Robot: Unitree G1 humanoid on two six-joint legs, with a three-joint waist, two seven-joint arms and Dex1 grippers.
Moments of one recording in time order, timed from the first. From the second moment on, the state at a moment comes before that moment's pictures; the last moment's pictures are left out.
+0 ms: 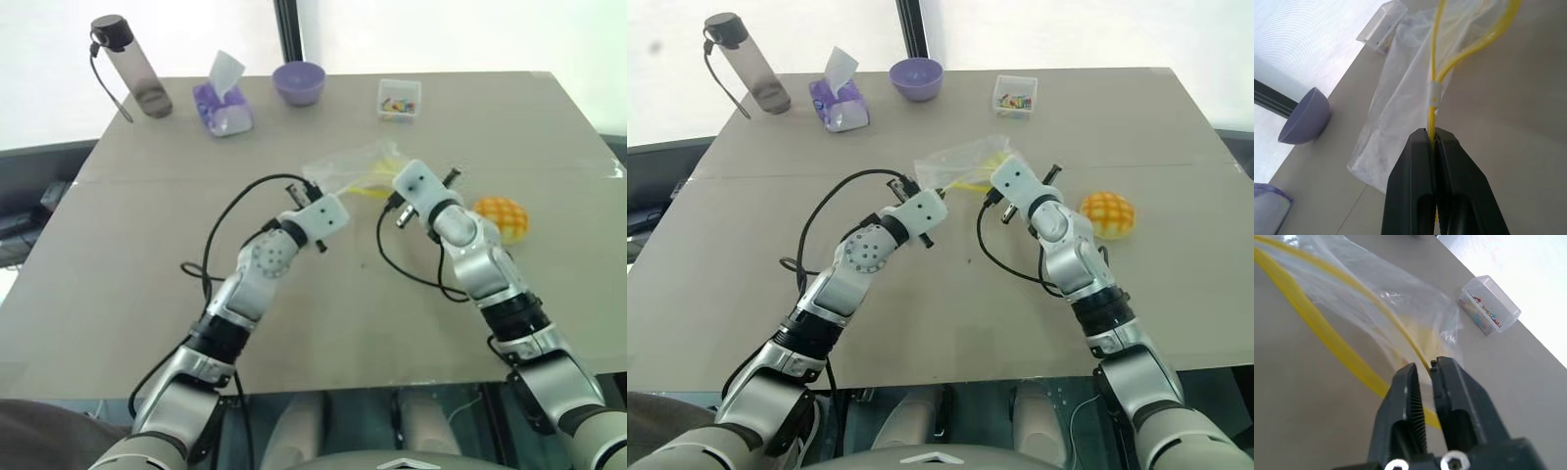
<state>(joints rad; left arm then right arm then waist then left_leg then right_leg) -0.55 0.37 -0.31 0.16 0.35 0.08 -0.30 -0.65 -0.31 0.30 0.11 -0.49 0.36 0.38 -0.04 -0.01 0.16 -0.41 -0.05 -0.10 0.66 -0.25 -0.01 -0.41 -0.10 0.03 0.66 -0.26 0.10</state>
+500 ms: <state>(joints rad) -0.56 0.34 -0.30 0.17 0.35 0.09 -0.30 -0.55 -0.30 0.14 -0.13 -0.27 0.56 0.45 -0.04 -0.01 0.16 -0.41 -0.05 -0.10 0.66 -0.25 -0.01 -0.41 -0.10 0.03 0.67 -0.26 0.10</state>
